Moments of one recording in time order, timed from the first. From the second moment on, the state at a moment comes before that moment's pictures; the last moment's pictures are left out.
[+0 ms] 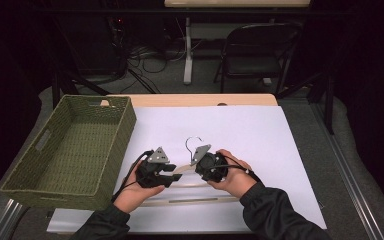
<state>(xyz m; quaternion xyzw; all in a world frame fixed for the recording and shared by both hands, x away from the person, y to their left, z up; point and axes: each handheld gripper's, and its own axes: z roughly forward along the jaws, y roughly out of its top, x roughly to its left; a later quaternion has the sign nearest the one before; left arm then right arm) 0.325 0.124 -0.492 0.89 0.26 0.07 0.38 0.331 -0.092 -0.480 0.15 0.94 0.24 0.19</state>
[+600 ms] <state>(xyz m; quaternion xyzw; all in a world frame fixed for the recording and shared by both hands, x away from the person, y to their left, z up) 0.312 0.134 -0.503 0.93 0.20 0.01 0.31 0.299 -0.099 -0.473 0.11 0.93 0.27 0.22</state>
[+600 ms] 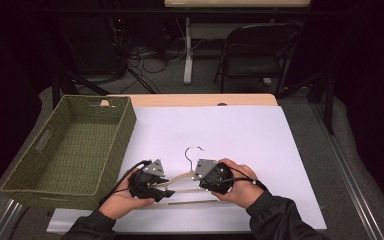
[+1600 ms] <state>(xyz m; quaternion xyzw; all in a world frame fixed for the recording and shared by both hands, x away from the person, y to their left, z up) 0.300 0.135 -0.493 0.93 0.18 -0.01 0.33 0.294 -0.106 -0.461 0.11 0.92 0.31 0.23</state>
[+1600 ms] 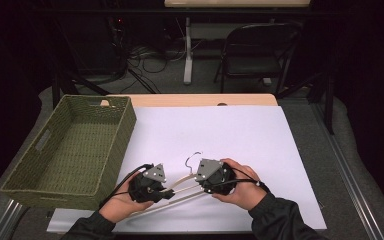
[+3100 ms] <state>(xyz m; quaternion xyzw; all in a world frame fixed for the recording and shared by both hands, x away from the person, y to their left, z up) 0.347 0.352 -0.357 0.86 0.35 0.14 0.36 0.305 -0.229 -0.486 0.31 0.86 0.35 0.21</state>
